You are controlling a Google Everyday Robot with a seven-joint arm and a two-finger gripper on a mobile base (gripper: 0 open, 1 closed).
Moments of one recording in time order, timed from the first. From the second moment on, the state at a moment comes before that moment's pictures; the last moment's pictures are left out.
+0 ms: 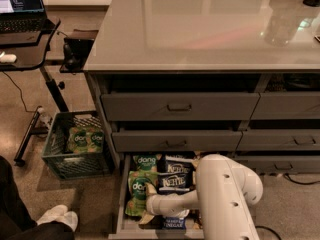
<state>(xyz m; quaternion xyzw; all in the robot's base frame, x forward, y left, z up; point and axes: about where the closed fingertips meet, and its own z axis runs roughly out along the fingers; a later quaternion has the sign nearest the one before) 0.560 0.074 0.120 -0.65 0.67 0.08 0.35</state>
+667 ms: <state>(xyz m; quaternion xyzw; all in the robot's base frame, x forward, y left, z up) 0.560 0.074 0.120 -0.65 0.67 0.08 0.35</state>
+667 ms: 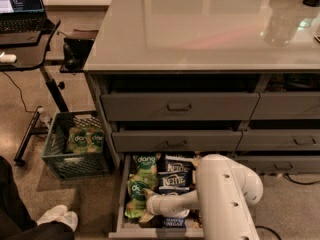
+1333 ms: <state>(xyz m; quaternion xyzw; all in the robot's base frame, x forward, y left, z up) 0.573 0.074 0.168 -0.65 0.65 0.09 0.38</state>
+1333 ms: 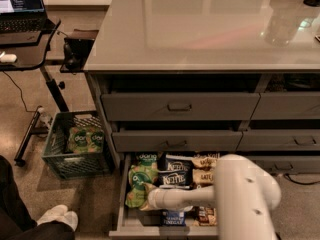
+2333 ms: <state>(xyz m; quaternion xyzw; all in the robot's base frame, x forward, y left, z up) 0.625 -0.018 0.299 -0.55 0.65 0.17 0.49</state>
